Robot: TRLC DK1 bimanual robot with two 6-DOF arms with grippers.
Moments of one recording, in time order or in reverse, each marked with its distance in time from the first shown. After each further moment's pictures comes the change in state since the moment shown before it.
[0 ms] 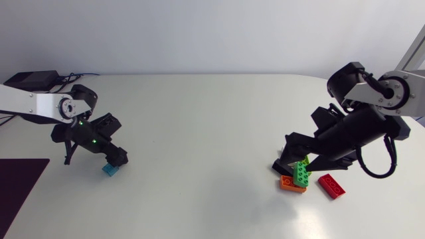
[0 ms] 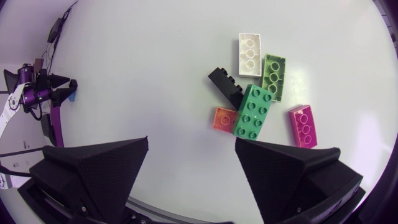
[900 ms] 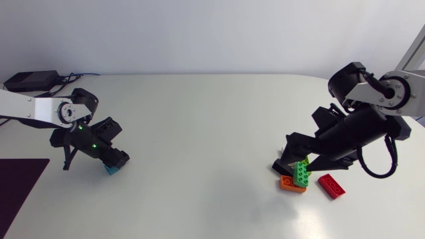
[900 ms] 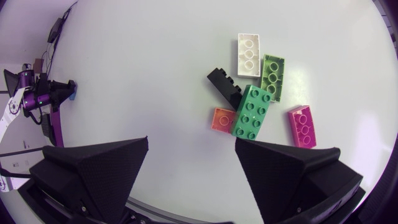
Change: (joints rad) left arm -0.012 -0.029 -0.051 -0.005 0.013 -0.017; right arm -0.006 0.000 -0.001 0.000 -0.001 -0.010
